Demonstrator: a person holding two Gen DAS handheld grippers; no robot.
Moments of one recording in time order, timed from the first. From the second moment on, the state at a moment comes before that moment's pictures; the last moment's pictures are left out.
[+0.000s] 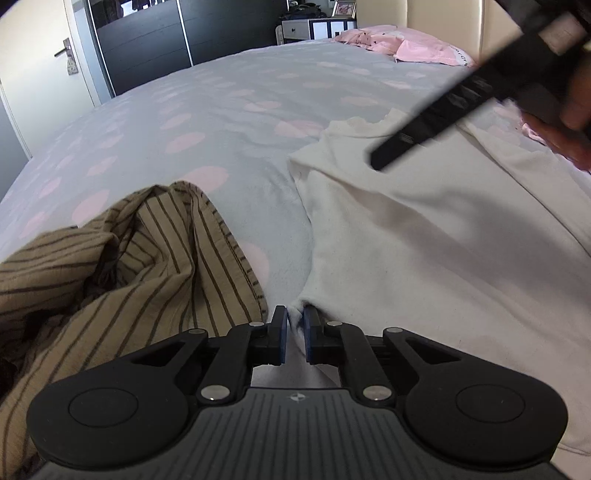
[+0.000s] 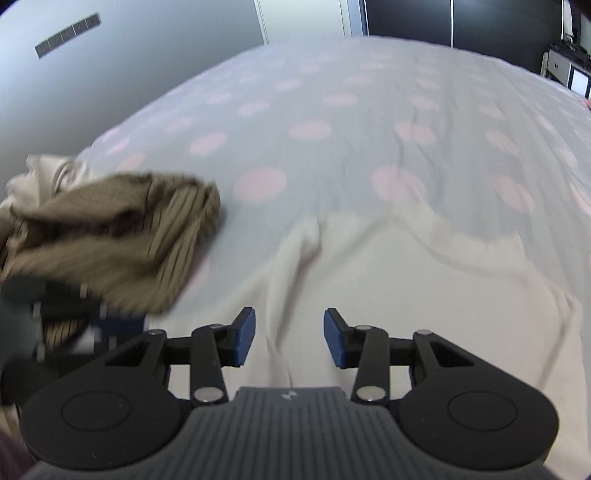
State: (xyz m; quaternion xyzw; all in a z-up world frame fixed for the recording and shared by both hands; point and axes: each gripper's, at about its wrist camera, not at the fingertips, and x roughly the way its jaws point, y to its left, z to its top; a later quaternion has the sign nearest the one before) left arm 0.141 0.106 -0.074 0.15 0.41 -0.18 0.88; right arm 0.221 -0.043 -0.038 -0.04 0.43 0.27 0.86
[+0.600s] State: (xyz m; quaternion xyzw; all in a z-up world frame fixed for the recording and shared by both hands) left arm 0.148 0.104 -0.077 0.13 0.44 -0.16 0.88; right arm 0.327 -0.058 -0.053 0.02 0.42 0.18 0.89
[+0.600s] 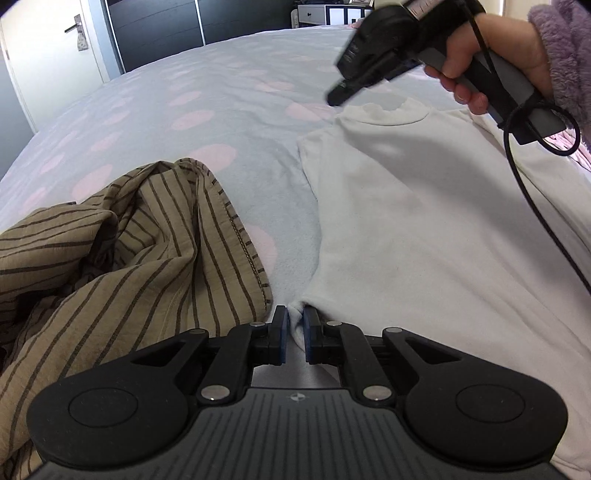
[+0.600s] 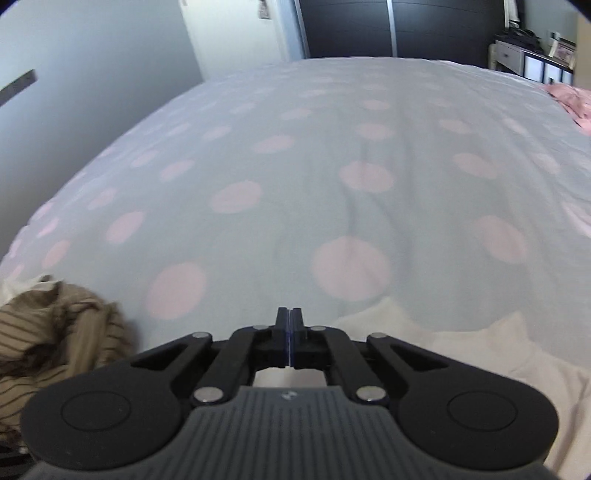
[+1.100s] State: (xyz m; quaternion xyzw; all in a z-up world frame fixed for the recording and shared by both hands) left arm 0.146 0.107 -0.070 0.13 0.45 -0.14 0.87; right arm 0.213 -0.076 -0.047 0.03 0.45 0.25 0.86
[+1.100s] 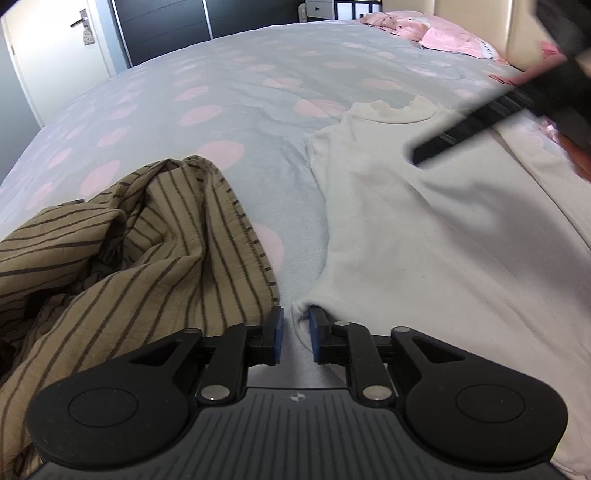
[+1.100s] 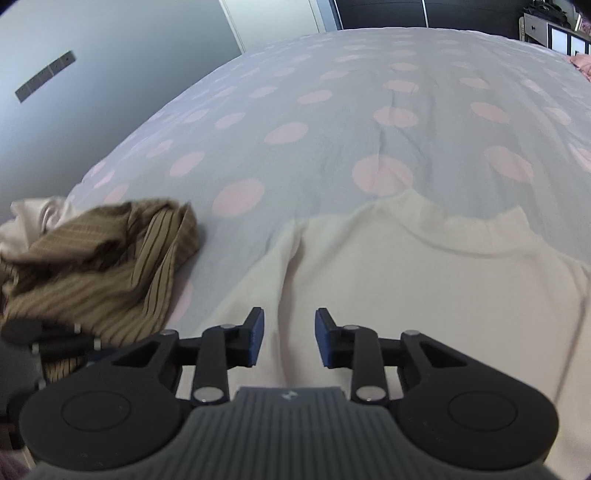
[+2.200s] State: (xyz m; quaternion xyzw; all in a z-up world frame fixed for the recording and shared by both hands) left arm 0.106 0.103 -0.064 -0.05 0.46 -0.16 0.87; right arm -0.121 -0.070 -0.081 -0.09 0.51 0.27 0.81
